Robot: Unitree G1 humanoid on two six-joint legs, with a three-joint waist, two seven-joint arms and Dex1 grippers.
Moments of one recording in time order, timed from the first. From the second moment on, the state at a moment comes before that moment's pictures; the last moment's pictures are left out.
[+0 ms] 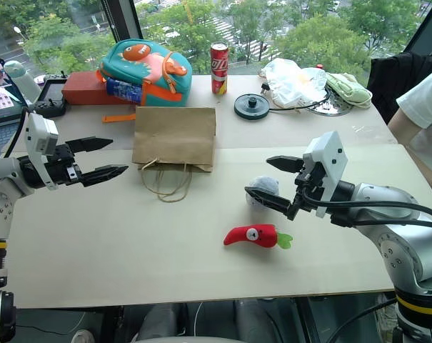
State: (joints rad) left arm -0.45 0.85 0.22 0.11 -0.50 0.40 -1.16; right arm -0.25 -0.81 -0.21 -0.58 0.77 0.75 0.71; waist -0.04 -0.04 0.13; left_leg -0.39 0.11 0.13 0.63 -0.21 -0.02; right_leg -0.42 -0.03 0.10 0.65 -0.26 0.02
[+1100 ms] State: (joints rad) left arm -0.97 0.66 -0.27 1.19 0.37 -0.97 -0.71; right arm -0.19 -0.78 -0.21 -0.70 0.83 0.80 0.54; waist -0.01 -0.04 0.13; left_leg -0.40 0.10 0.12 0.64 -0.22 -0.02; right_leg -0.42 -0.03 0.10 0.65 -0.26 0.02
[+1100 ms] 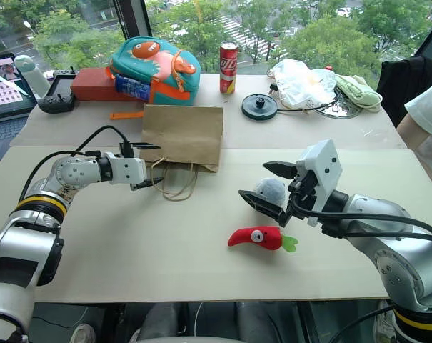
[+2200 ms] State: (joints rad) left arm -0.96 0.64 -0.20 1.17 0.21 -0.98 -0.87; right arm -0.19 -0.76 -0.20 -0.70 0.82 0.80 0.52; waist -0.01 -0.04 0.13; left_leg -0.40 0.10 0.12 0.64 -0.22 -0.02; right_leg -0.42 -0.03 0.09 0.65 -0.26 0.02
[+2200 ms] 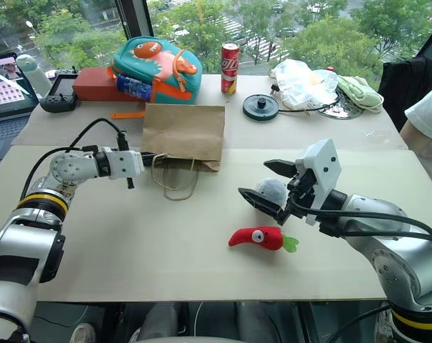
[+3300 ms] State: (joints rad) left arm -0.80 0.72 -0.16 0.92 0.12 -0.85 -1.01; right arm -0.25 -0.68 -0.13 -0.64 0.75 0.77 0.54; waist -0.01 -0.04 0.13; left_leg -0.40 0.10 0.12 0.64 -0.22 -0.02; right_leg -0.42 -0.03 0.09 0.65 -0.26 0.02
